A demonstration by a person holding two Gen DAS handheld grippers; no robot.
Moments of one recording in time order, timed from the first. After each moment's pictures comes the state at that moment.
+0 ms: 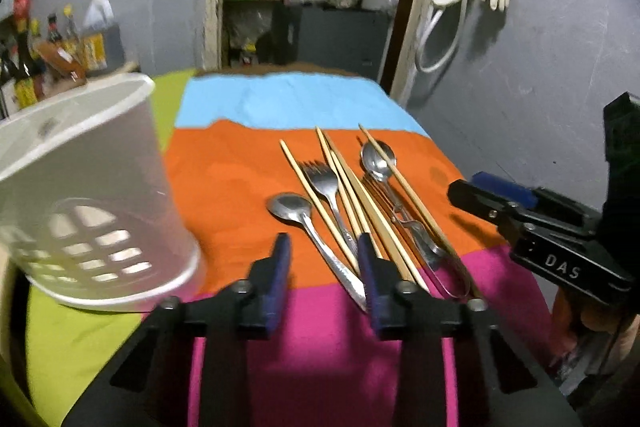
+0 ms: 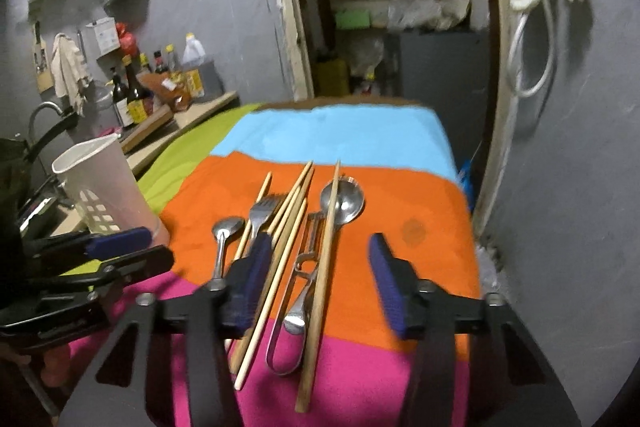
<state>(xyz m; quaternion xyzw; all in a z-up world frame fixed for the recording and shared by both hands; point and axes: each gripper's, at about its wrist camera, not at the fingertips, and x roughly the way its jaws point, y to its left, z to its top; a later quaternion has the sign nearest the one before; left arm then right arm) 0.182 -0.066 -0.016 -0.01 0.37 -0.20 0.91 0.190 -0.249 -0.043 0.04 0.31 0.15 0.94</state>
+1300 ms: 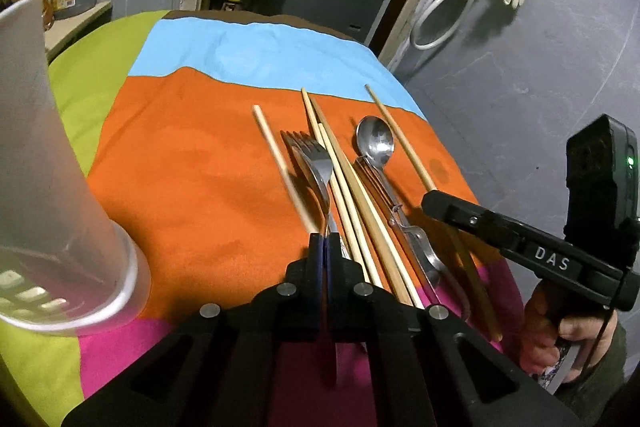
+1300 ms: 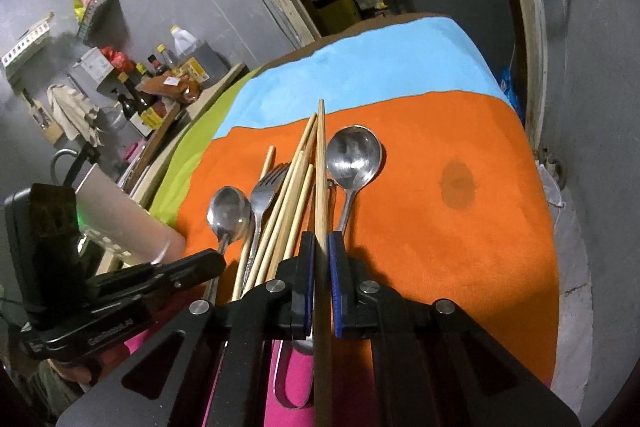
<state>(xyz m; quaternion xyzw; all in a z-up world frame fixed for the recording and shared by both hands) 0.224 -0.063 -0.030 -0.07 0.44 -0.24 0.87 0.238 -0.274 -0.073 0.17 0.41 0.21 0.87</state>
